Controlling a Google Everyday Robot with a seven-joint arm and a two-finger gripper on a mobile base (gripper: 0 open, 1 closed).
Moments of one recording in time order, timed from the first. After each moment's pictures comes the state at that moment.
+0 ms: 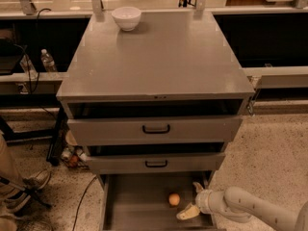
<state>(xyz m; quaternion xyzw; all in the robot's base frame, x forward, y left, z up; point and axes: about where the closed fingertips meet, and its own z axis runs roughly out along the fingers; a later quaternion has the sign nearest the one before) 0.500 -0.157 0.241 -0.41 0.81 0.24 0.33</state>
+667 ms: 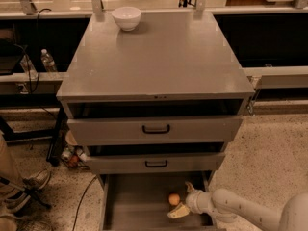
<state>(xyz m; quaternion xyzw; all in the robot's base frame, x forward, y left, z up) 0.520 -0.123 0.206 -0.42 0.81 0.22 0.35</state>
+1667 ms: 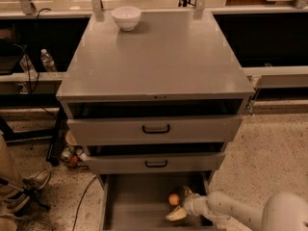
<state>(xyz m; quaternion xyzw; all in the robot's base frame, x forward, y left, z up) 0.523 -0.120 0.143 -0.42 0.82 0.22 0.33</state>
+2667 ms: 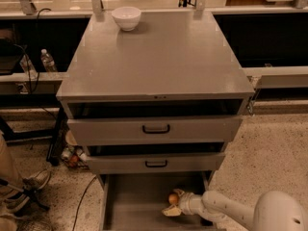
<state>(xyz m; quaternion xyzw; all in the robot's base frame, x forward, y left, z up) 0.528 -0.092 0.133 -0.42 0.80 0.25 0.34</state>
